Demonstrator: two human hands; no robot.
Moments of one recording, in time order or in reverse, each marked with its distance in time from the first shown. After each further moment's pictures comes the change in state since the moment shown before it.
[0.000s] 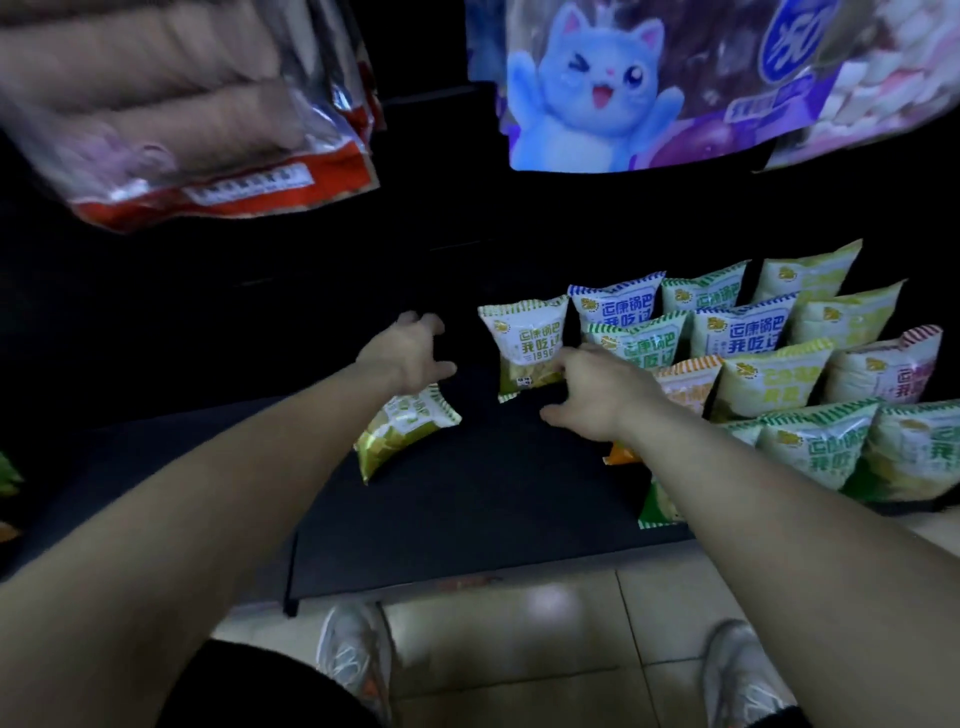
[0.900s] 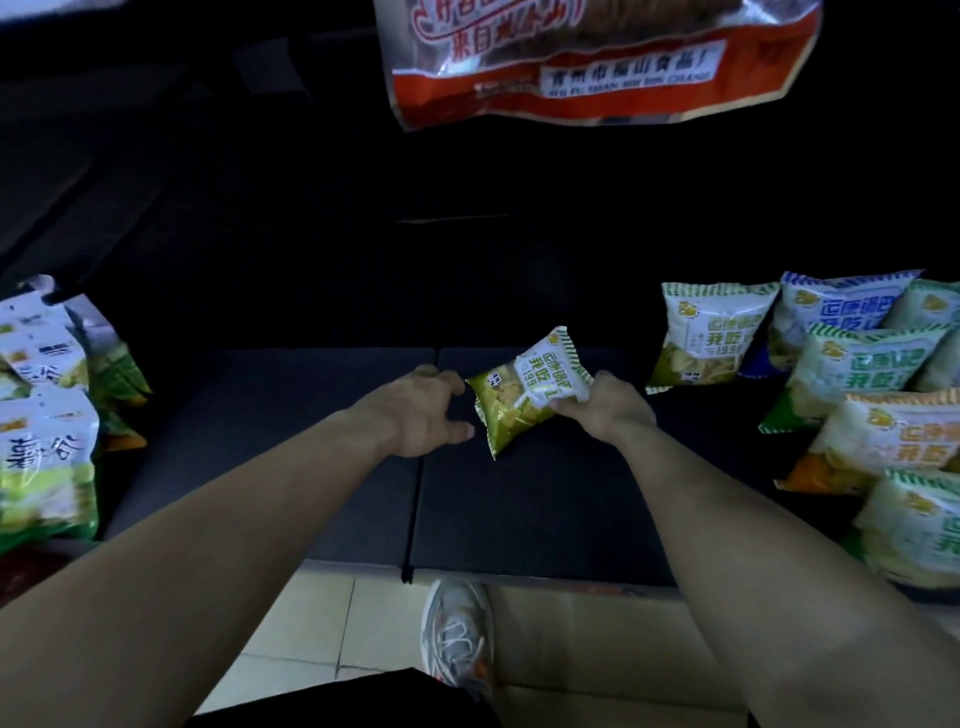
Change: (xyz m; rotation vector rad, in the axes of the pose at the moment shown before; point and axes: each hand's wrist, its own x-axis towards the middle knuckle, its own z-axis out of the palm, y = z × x) left_hand -0.081 -0.178 0.013 -0.048 -0.285 -0.064; right_hand 0.143 -0.116 0.169 0.326 -0.088 0.196
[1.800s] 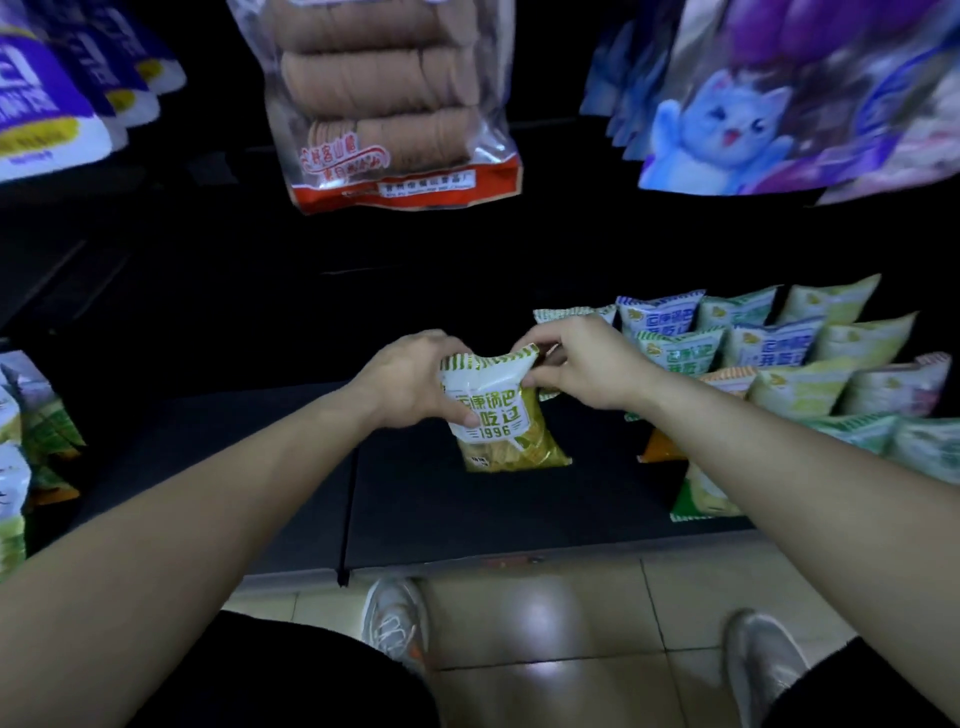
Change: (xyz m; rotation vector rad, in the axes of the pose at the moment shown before) left_hand -0.053 0.115 -0.038 -0.065 0.319 0.352; right_hand -0.170 -0.003 -0.176 0.000 0.081 -0.591
